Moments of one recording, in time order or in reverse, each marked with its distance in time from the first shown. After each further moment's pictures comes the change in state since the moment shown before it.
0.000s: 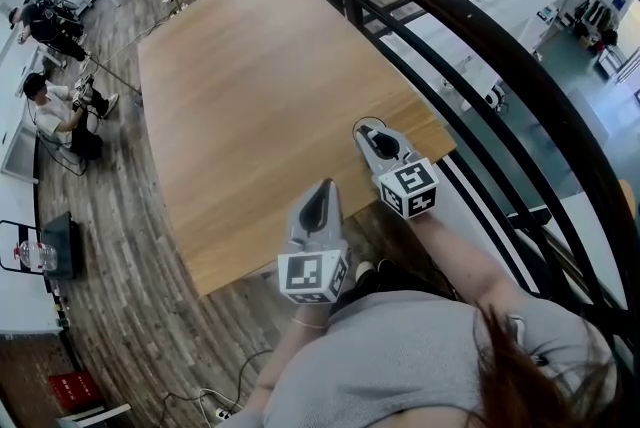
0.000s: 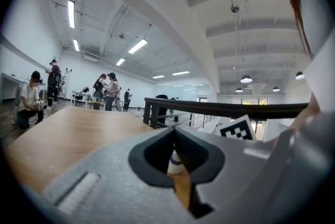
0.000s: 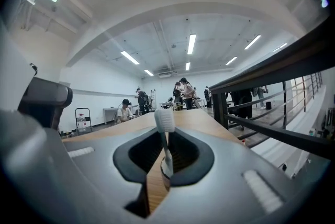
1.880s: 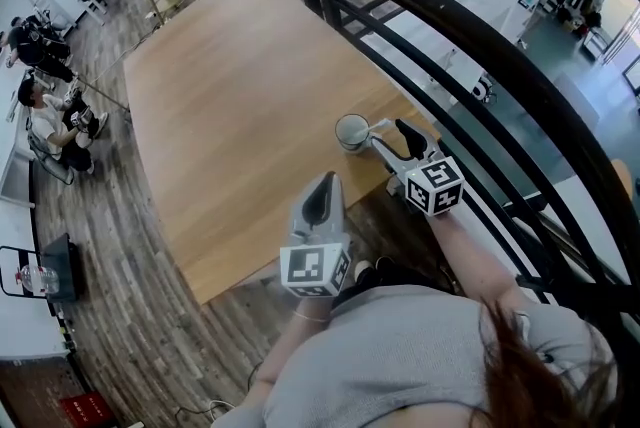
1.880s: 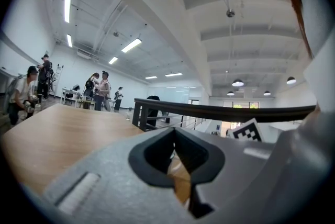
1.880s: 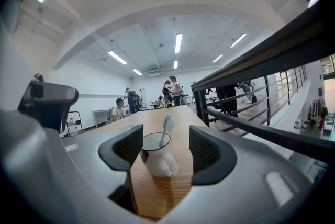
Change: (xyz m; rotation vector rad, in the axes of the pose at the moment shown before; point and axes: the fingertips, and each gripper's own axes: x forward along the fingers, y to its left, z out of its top) left arm 0.021 -0.027 0.003 -0.010 -0.017 -0.095; right arm -0.062 -0.060 -0.013 0.092 0.024 -0.116
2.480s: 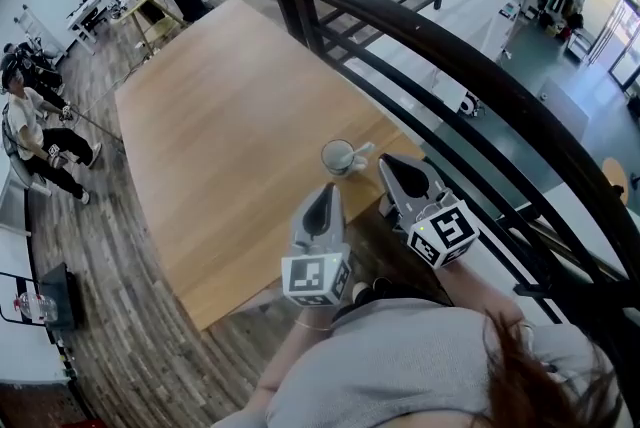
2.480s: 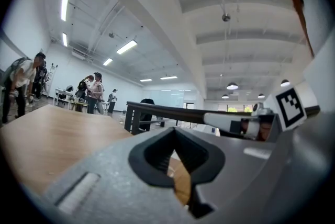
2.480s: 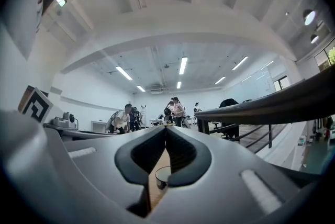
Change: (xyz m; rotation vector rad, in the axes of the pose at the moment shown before) left arm 0.029 -0.021 0.009 0.005 -0.035 -0.061; right arm -0.070 0.046 0.093 -0.088 -0.221 0.006
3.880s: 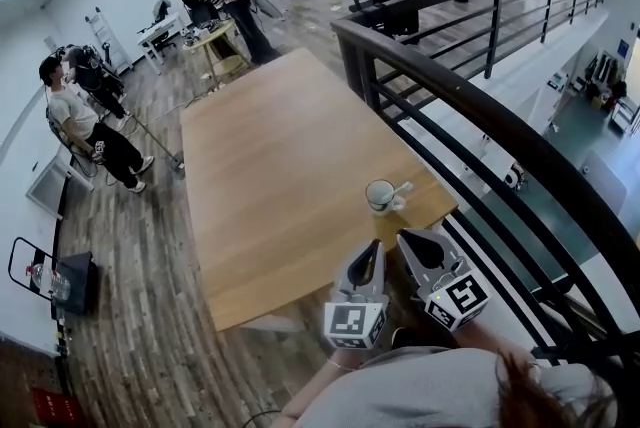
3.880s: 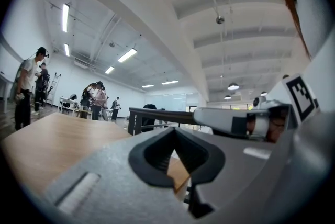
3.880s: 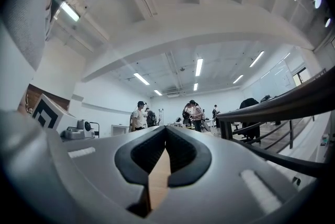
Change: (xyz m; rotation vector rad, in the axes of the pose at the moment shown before) left arm -0.054 -0.045 -0.004 0.047 -0.048 0.041; right arm -0.048 0.084 0.005 -0.009 -0.045 0.209
